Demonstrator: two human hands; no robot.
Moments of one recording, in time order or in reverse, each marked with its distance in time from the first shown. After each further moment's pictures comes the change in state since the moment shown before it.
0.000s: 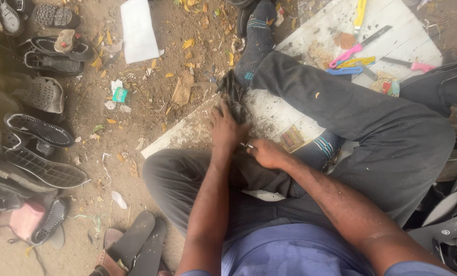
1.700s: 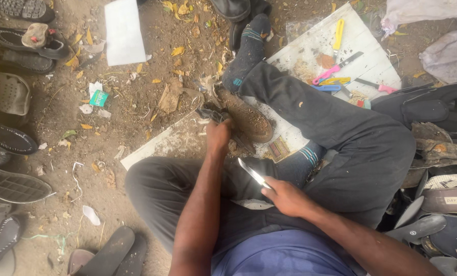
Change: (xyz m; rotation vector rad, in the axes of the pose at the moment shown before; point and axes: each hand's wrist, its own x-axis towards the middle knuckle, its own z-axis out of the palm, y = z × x) left_hand 0.012 0.004 0.003 -1.425 -0.256 -0.666; right_hand -0.124 0.000 -0.002 0.053 0.132 -0.070
